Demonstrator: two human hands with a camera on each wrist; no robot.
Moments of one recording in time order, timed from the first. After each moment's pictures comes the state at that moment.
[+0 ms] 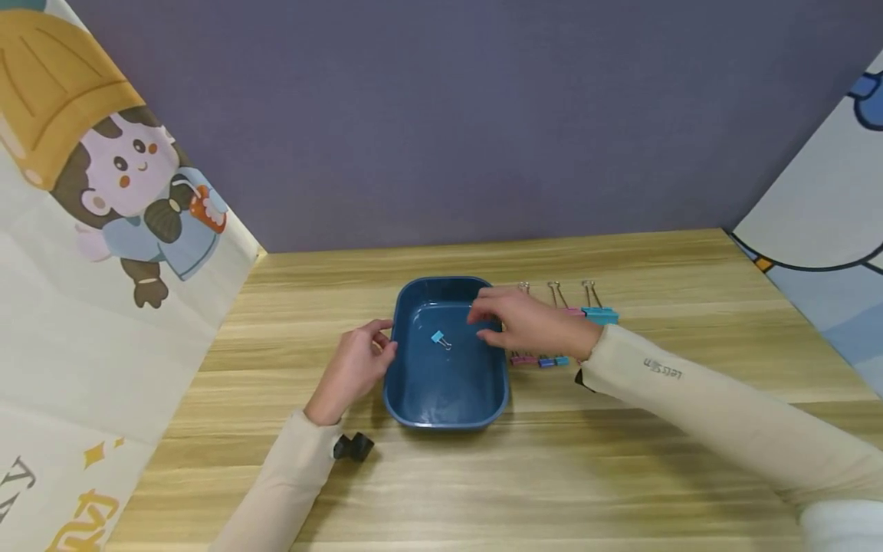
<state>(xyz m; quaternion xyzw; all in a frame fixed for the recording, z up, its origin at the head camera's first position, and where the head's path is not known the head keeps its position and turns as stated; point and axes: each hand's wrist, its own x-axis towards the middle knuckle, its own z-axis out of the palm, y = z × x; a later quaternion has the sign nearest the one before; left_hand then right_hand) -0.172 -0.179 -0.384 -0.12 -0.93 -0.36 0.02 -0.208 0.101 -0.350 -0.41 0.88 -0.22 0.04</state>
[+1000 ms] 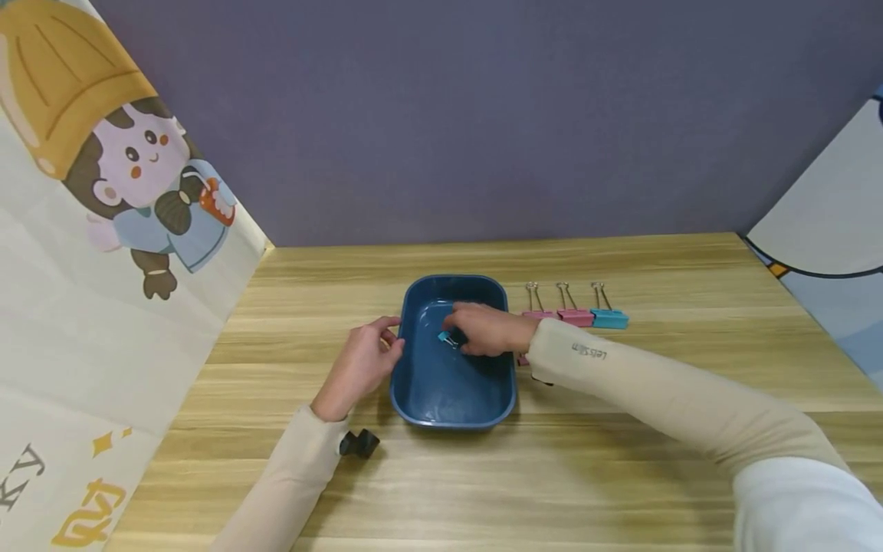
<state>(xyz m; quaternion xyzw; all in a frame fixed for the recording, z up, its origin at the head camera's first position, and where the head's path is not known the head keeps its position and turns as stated) -0.174 -0.180 -0.384 -0.12 -0.93 -0.35 0.02 -0.234 0.038 -0.377 -0.39 0.90 -0.10 0.15</state>
